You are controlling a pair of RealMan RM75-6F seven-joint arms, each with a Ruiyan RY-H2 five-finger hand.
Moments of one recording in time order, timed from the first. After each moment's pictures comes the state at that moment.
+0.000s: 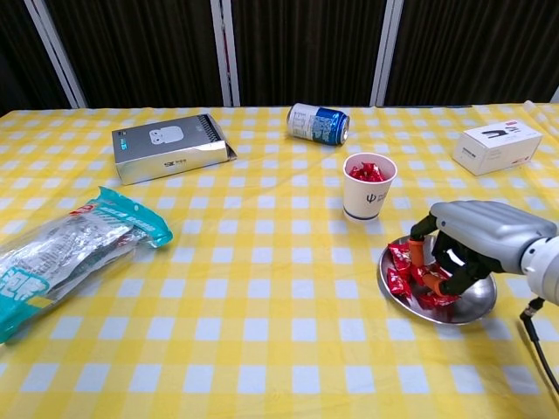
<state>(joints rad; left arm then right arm) -0.08 -1.09 -0.05 -1.71 1.41 1.42 -0.06 0.56 -1.62 0.08 -1.65 -0.96 1.17 -0.58</state>
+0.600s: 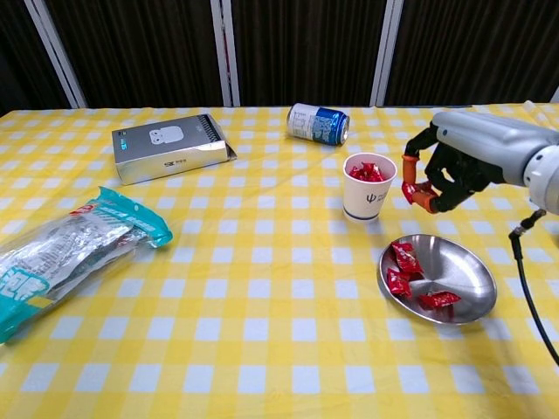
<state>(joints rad) -0.09 -1.09 -0.05 -1.72 1.40 1.41 -0.06 0.62 -1.52 0.23 -1.77 -0.95 1.19 -0.58</state>
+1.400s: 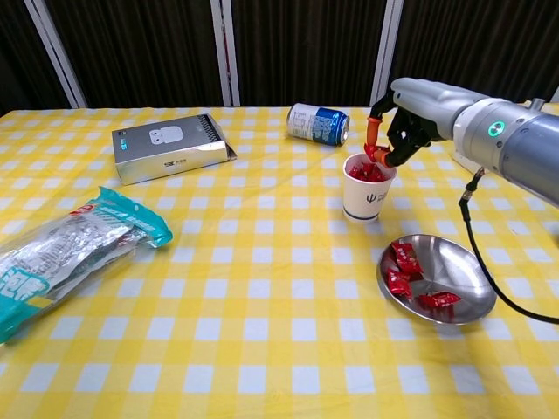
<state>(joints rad) -0.09 -1.08 -0.05 -1.73 1.38 1.39 -0.07 0.79 -1.64 0.36 -1.48 -0.80 1.07 -0.54</state>
